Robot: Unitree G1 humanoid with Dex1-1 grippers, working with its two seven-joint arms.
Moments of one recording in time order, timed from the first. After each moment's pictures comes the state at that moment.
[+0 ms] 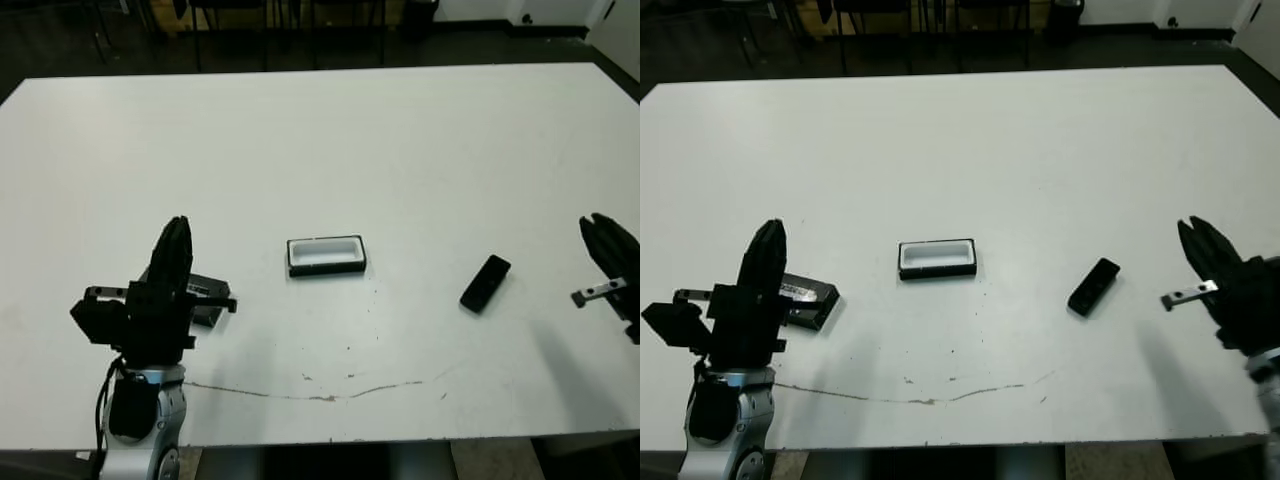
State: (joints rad) left arm 0.28 0.06 -0.01 -0.38 -0.14 -0.24 -0.10; right arm 0.14 -0.67 -0.41 -0.18 0.31 0.21 0.56
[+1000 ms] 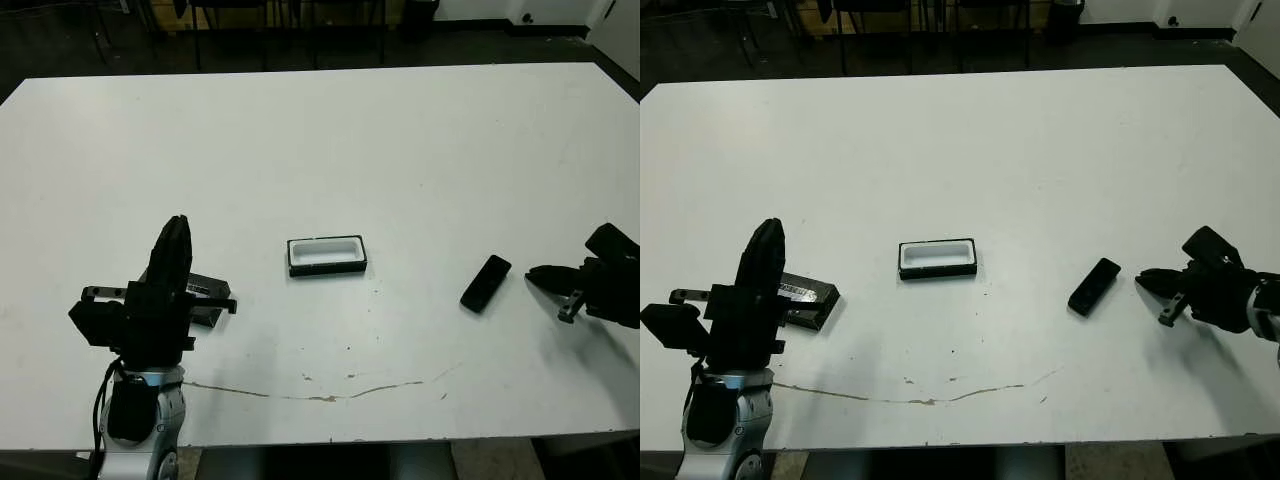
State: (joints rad) left arm 0.29 0.06 -0.02 -0.41 -0.12 -0.23 -0.10; right arm -0.19 -0.90 -0.02 0.34 0.11 0.21 0.98
